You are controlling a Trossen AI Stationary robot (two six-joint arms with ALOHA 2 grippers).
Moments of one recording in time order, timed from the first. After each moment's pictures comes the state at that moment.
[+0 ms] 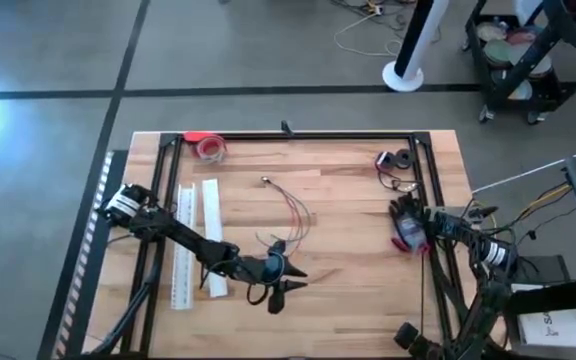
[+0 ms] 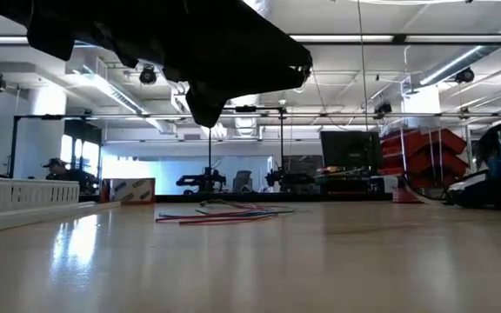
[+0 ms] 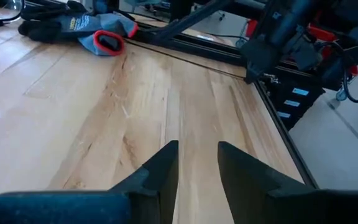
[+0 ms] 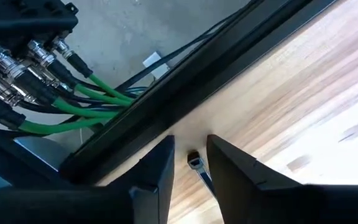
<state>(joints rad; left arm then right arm) -0.44 1.82 0.89 0.63 -0.31 -0.40 1.26 2.14 1.45 -1.04 -0.08 0.37</state>
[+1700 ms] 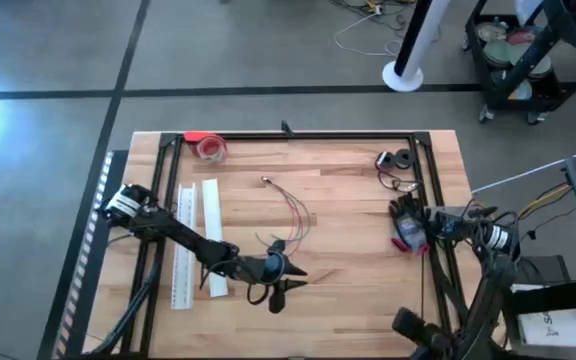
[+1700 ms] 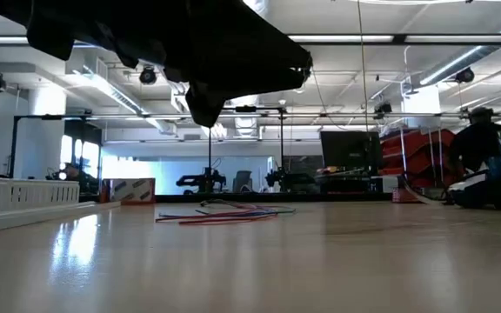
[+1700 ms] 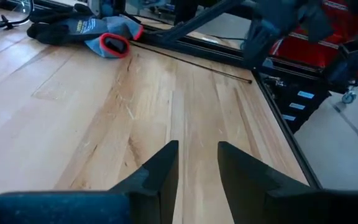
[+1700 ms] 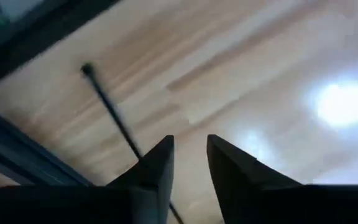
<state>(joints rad) -0.44 1.82 0.89 0.64 -0.33 -0.40 1.21 2.04 1.48 -1.26 0.11 0.12</state>
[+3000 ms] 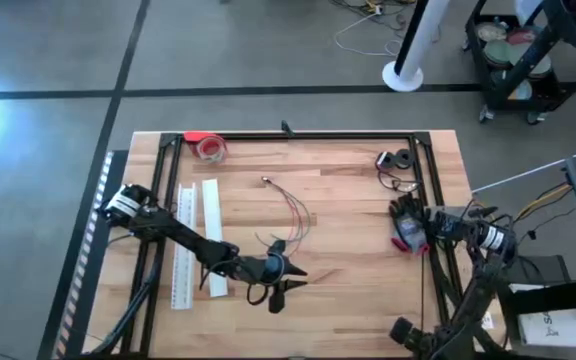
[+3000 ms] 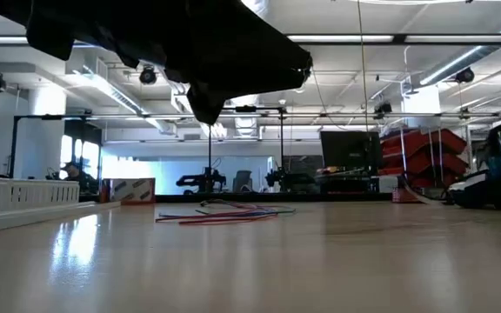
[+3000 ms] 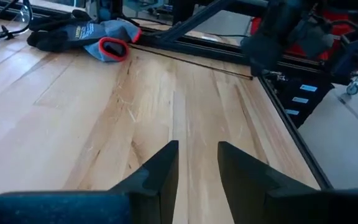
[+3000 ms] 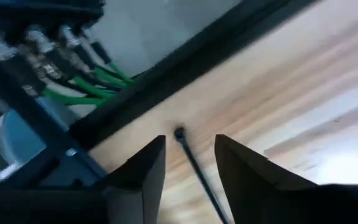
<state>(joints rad) -0.43 1.82 0.89 0.63 -0.33 -0.35 1.19 2.04 1.38 -0.97 -0.16 0.25</state>
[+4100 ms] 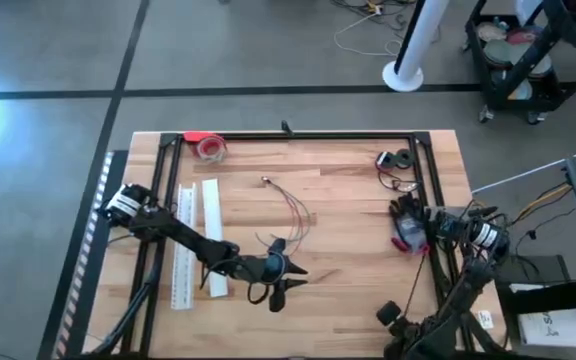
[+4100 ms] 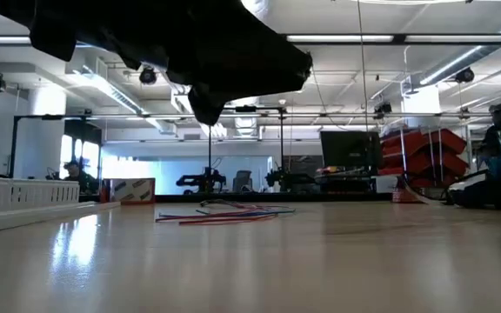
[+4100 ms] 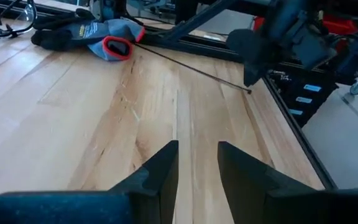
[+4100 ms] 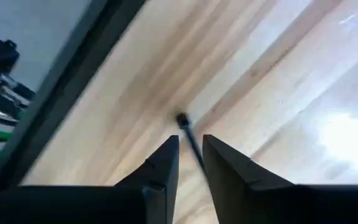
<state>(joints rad) -0.43 1.82 0.89 0.62 -0.33 -0.35 1.02 2.04 1.38 -1.01 0.00 0.33</state>
